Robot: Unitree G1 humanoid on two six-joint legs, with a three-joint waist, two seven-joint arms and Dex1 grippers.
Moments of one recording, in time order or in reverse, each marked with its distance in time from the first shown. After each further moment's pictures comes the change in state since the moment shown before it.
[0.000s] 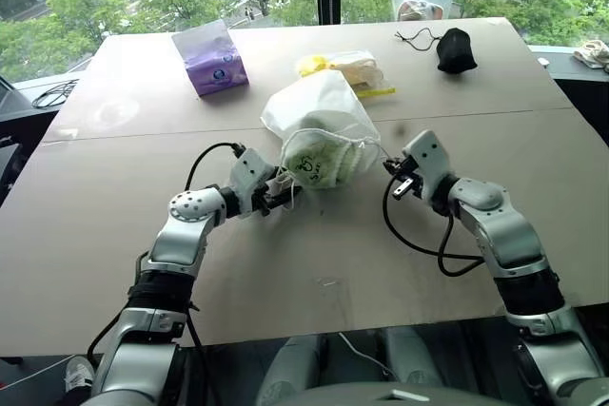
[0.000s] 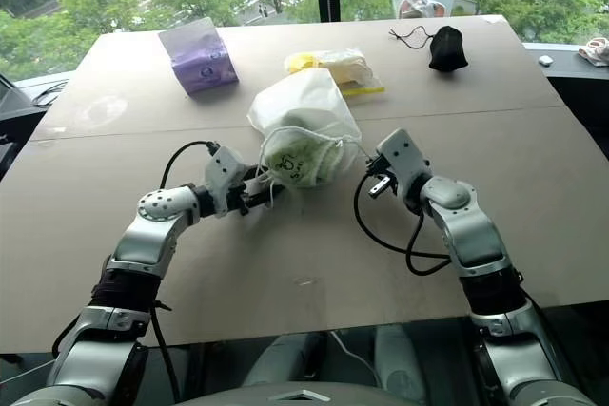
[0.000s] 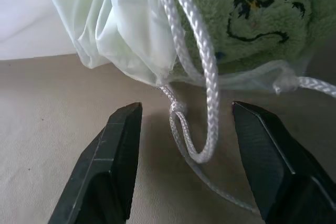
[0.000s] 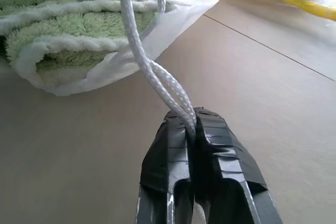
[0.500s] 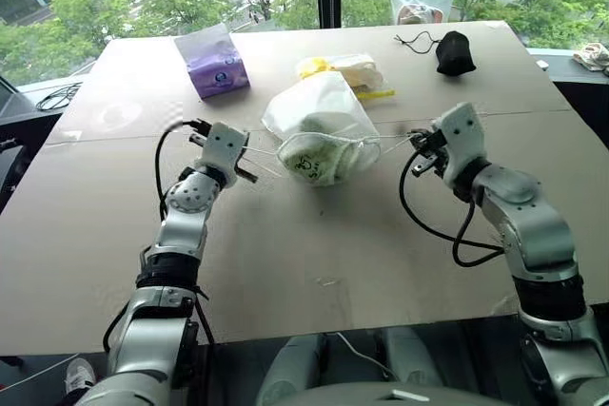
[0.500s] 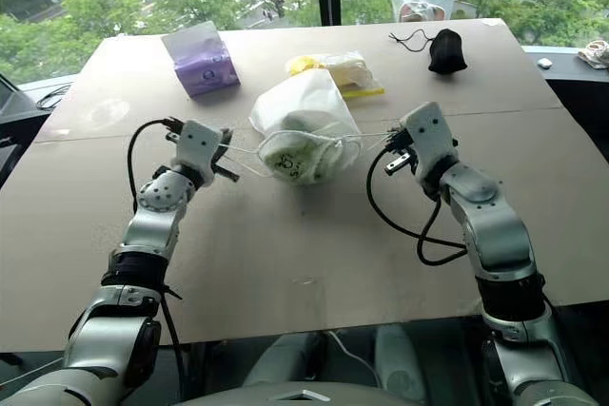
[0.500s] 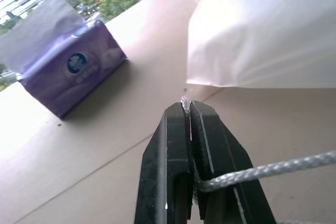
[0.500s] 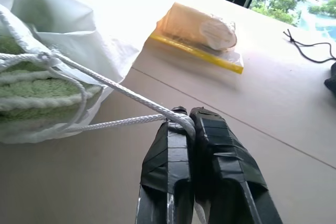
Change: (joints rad) left arm -0.154 0.022 0.152 0.227 0.148 -0.280 0.571; right arm -0.061 -0.072 -0.119 -0.159 0.000 0.068 -0.113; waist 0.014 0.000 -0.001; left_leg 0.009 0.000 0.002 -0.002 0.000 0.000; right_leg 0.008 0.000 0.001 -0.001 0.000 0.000
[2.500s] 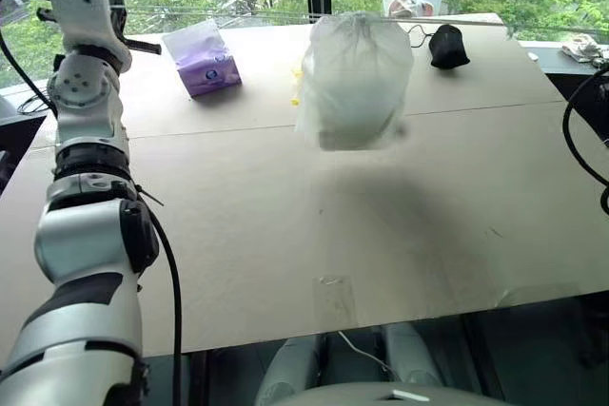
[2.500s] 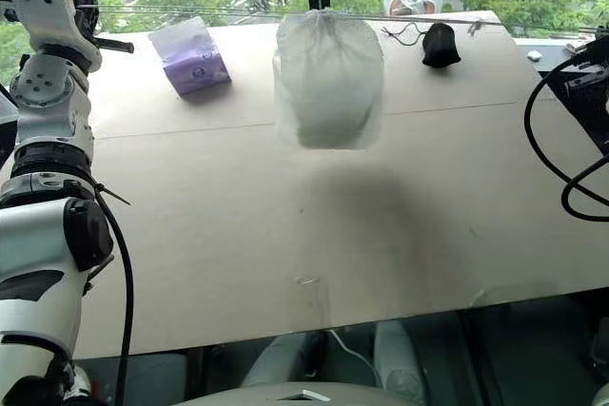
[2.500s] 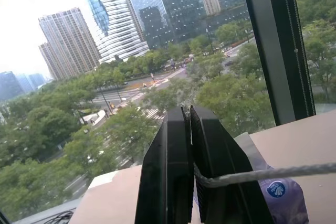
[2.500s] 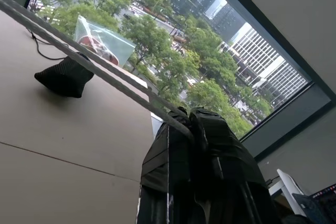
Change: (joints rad) left arm -0.576 0.229 0.138 0.590 -0.133 -0.171 -0.027; right arm 0.015 -0.459 -0.431 0.105 0.032 -0.126 -0.012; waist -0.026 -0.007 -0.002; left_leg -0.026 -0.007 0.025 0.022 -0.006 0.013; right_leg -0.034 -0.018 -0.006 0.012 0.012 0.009
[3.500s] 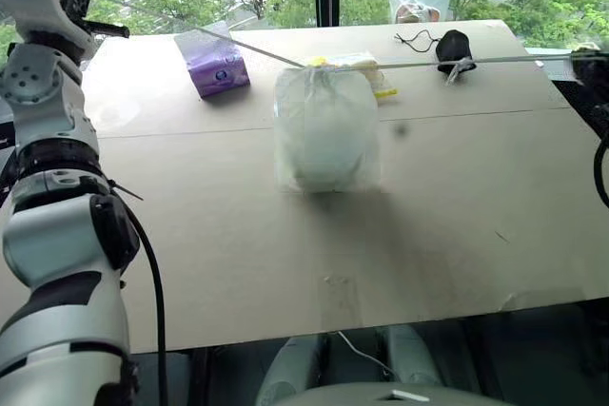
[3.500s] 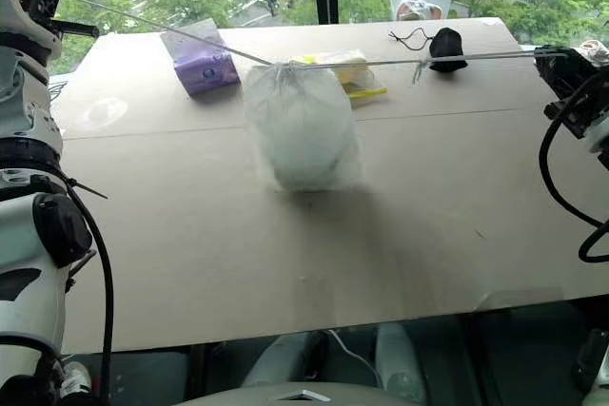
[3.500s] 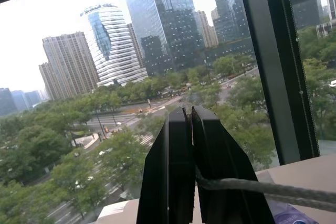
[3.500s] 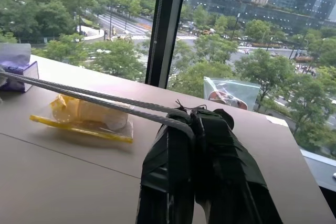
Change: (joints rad) left arm -0.092 0.079 0.033 0.108 -0.049 -0.038 -0.113; right arm 0.026 0.079 -0.195 -0.176 0.515 0.224 0.064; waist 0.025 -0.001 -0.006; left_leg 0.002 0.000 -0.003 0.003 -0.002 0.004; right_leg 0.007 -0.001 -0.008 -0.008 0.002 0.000
